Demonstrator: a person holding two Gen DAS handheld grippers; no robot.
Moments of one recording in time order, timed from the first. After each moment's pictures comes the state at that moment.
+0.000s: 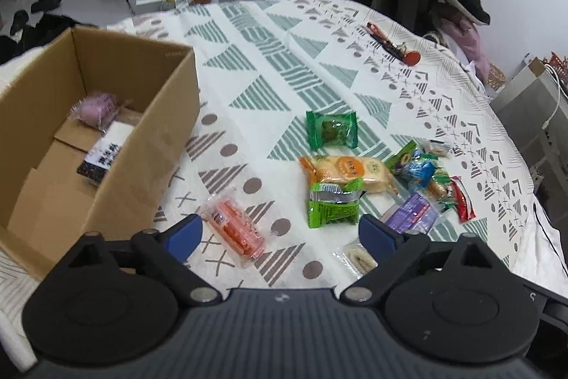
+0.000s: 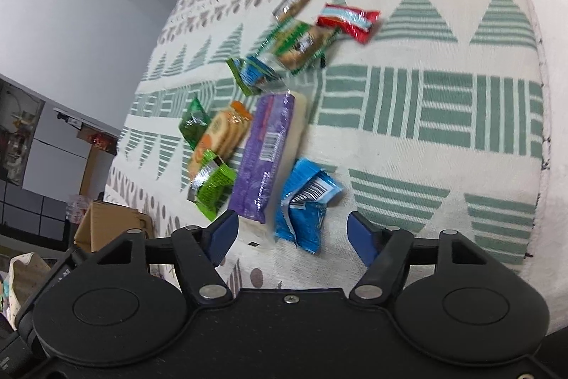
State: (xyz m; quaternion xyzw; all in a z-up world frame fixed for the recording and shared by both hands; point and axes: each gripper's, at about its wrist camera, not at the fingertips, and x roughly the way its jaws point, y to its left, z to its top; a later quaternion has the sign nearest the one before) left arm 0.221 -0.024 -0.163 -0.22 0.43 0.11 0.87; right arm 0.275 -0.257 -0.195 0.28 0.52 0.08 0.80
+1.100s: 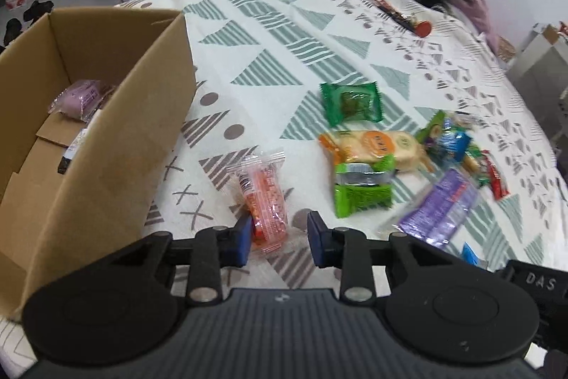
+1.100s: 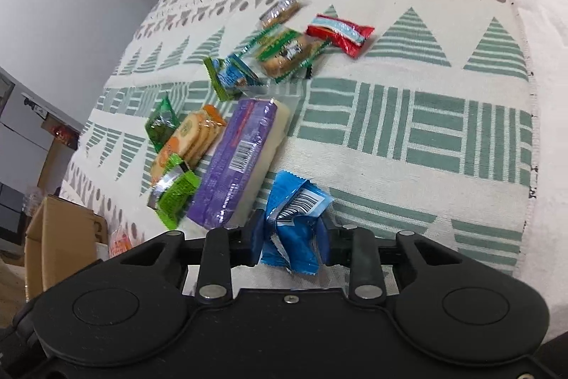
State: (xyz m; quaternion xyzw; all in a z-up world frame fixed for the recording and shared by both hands) left arm 0.232 -0.022 -0.196 -0.18 0.45 0.10 0.87; right arm 0.276 -0.240 -0.196 0.21 0.50 0.04 0.84
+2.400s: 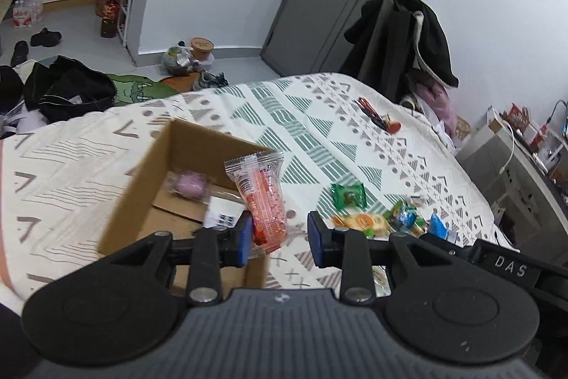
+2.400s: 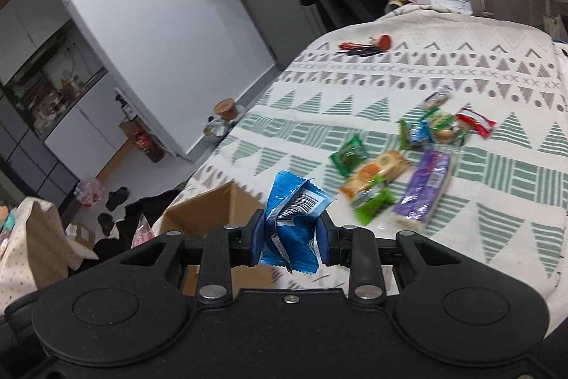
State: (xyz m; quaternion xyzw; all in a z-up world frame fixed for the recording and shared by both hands) left arm 0.116 0.091 -0.070 -0.23 0.34 0.07 0.91; right arm 0.178 -0.113 -0.062 0.16 0.37 0.15 0.90
